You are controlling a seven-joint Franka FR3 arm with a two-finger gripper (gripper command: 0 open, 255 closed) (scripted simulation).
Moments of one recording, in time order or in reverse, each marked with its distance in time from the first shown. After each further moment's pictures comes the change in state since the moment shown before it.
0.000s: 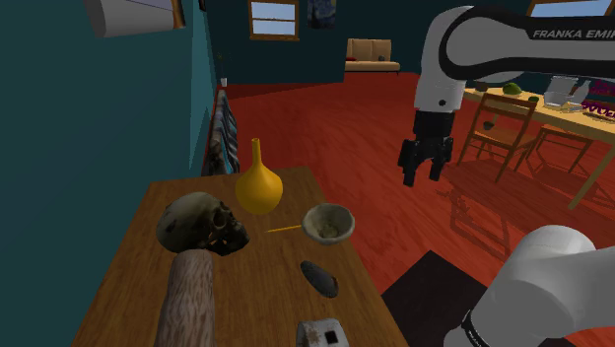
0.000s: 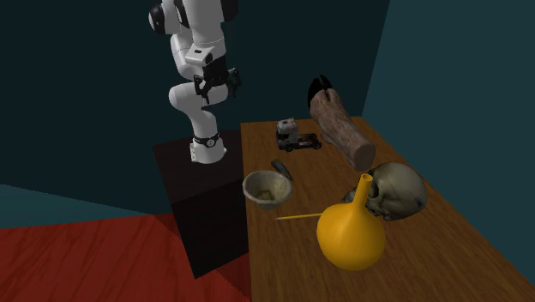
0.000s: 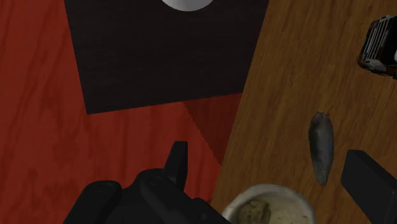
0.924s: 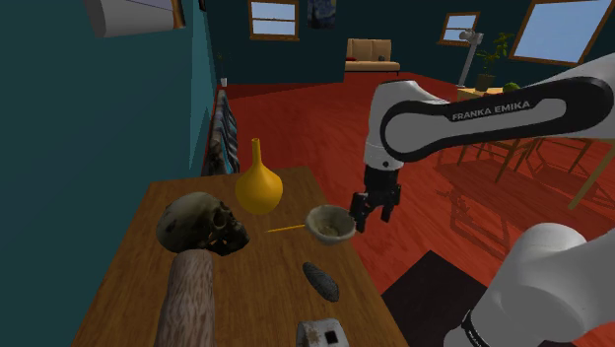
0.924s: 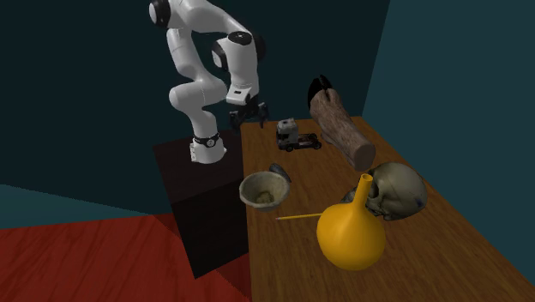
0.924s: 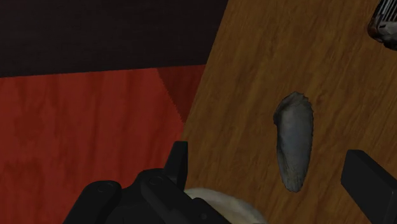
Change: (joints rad) arm 0.097 0.163 0.161 -0.223 0.115 0.452 0.054
